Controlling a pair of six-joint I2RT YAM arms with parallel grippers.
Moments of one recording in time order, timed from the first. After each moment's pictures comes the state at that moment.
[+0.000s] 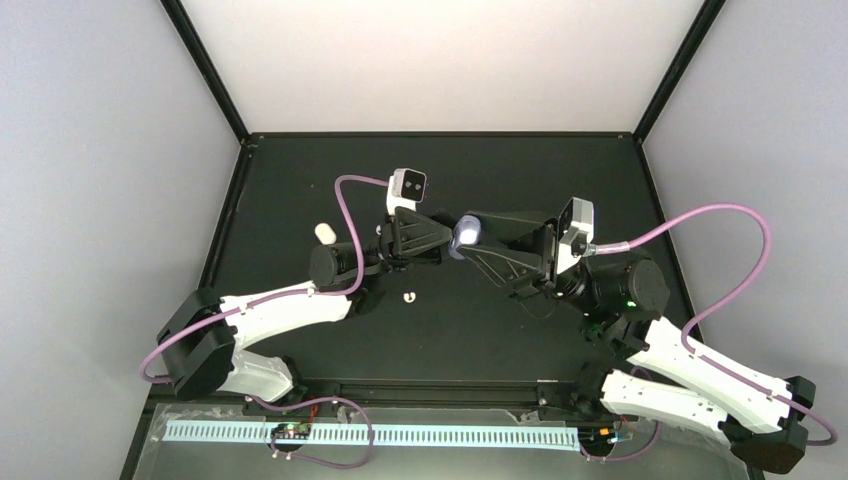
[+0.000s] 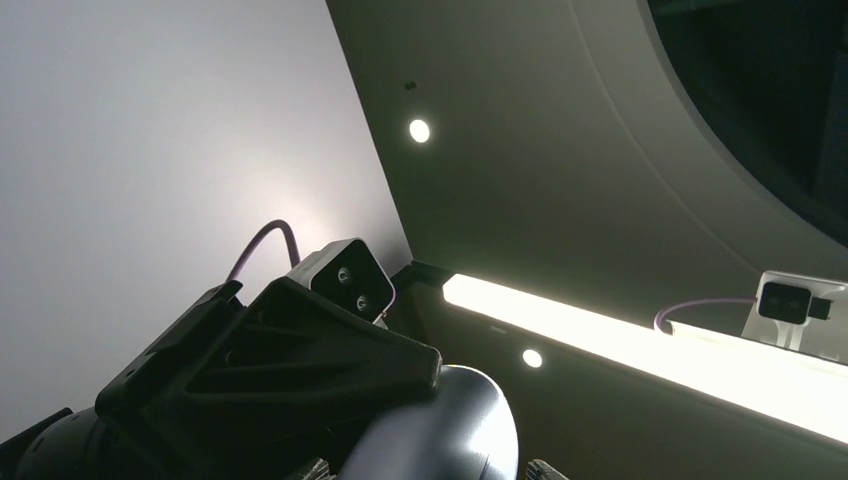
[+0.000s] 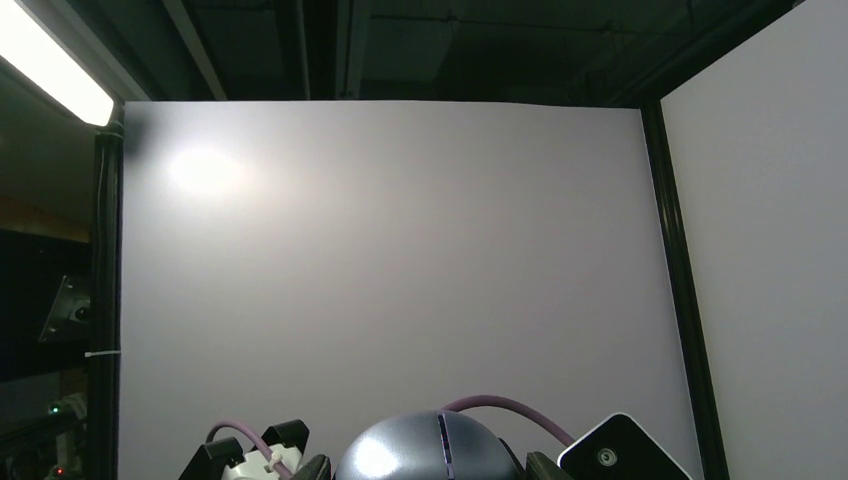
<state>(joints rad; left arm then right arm) -0.96 1.37 0.85 1.47 0.46 -1.80 1.04 0.79 0.85 0.57 -0.22 0.29</state>
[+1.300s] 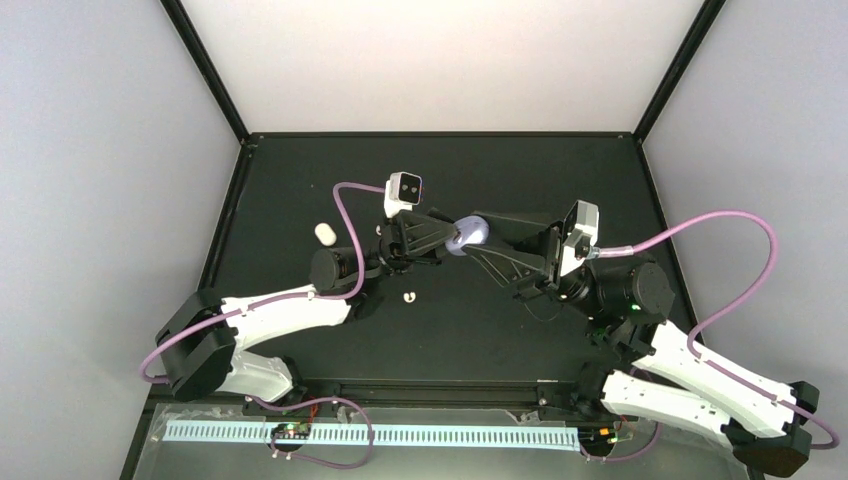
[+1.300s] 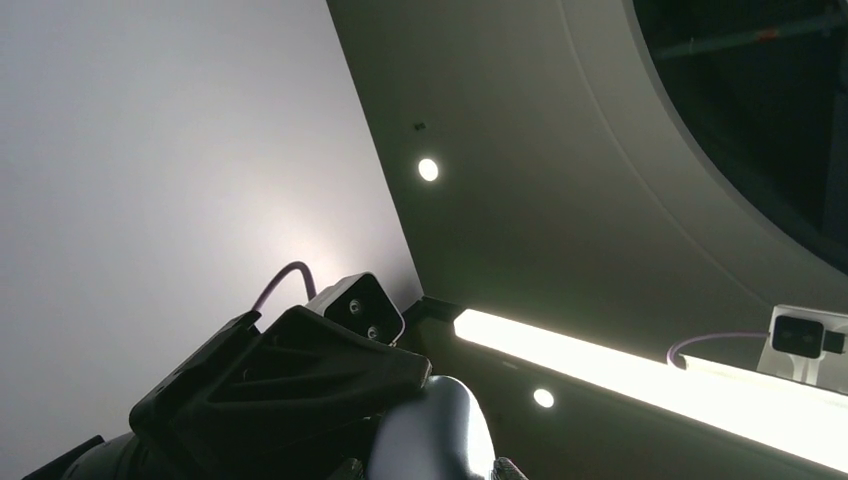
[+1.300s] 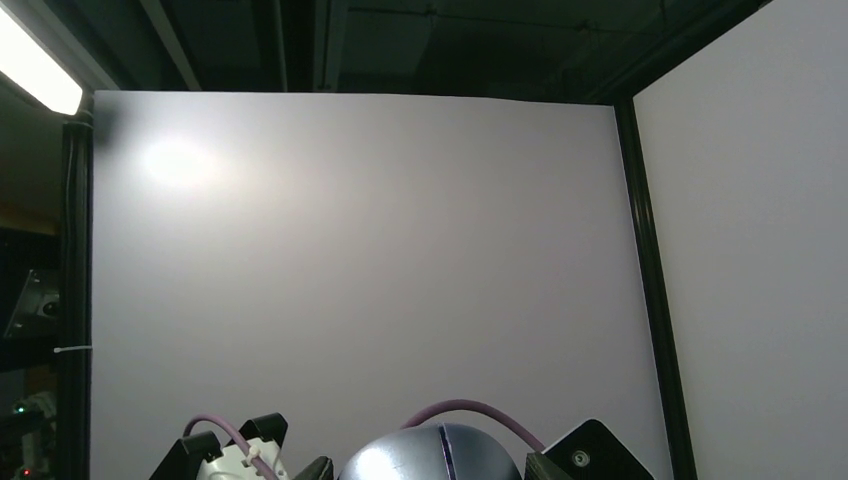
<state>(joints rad) -0.96 1.36 0.81 1.47 0.37 -1.77 1.04 0.75 0.84 0.53 -0.18 0.27</state>
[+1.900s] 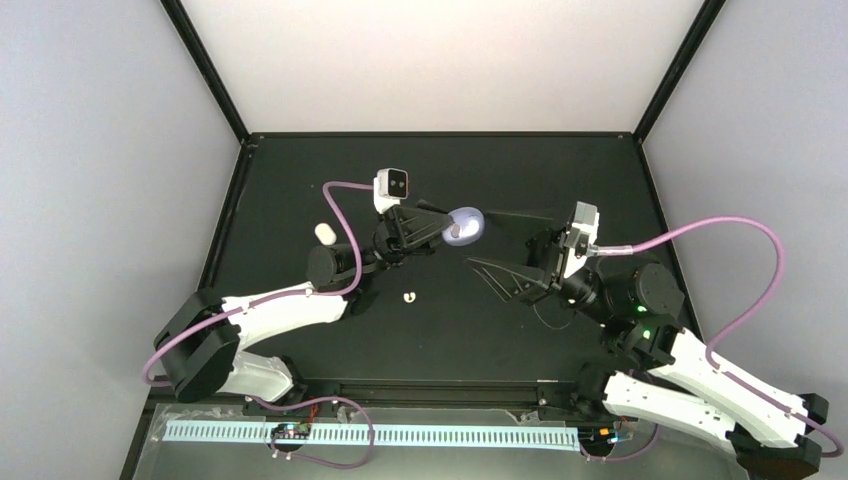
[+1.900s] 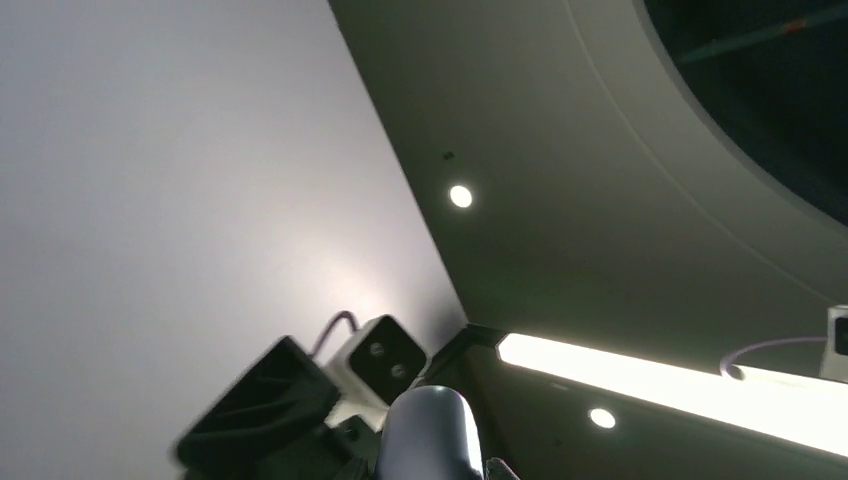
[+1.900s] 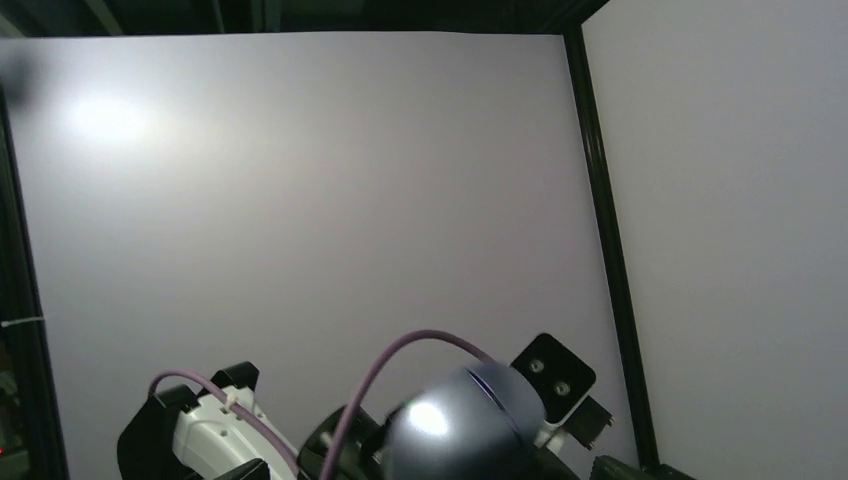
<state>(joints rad) -0.91 1.36 0.78 1.48 0.35 -1.69 1.04 0.68 0.84 0.33 -0.11 0.27</state>
